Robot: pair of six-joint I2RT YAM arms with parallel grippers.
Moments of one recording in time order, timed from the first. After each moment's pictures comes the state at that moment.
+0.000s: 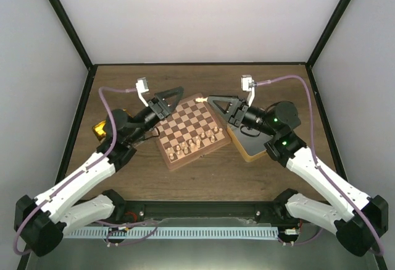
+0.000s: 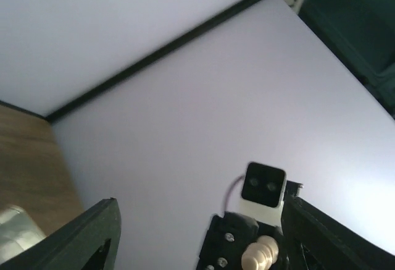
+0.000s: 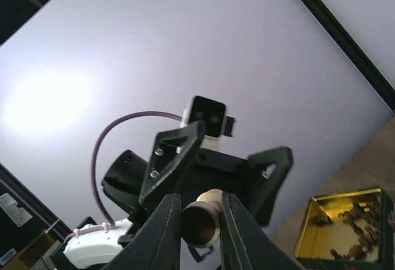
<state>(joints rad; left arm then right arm) -0.65 0.95 0.76 0.44 0.20 -1.12 0.61 0.99 0.84 0.45 -0.60 0.93</state>
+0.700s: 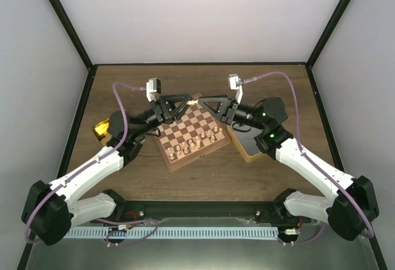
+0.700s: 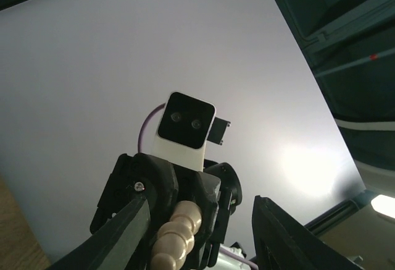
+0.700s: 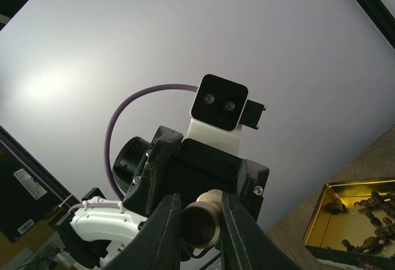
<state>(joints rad) -0.61 1.11 0.71 0.85 0.55 -1.46 0.61 1.13 0.84 0.64 -0.72 0.96</state>
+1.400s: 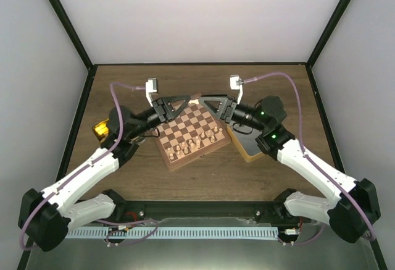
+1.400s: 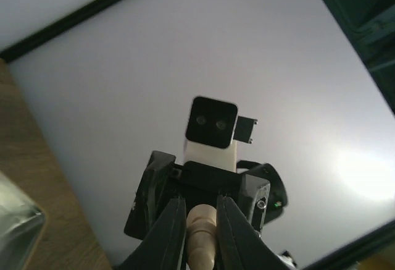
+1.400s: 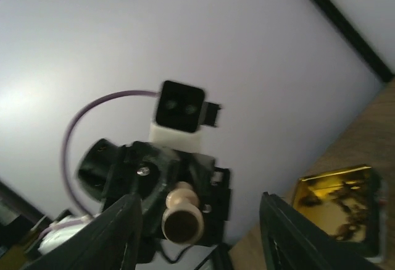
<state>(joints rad) -0.60 1.07 0.74 0.66 0.54 -1.31 0.61 1.13 0.84 0.57 -0.66 0.95</state>
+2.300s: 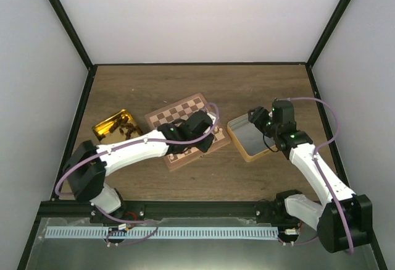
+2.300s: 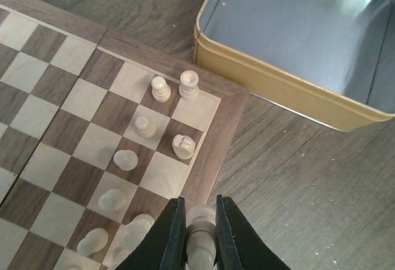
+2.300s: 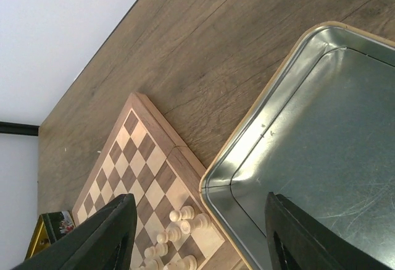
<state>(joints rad) -0.97 1.55 1.13 -0.43 -0.12 -0.28 0.22 1.05 0.71 -0.28 -0.13 0.86</state>
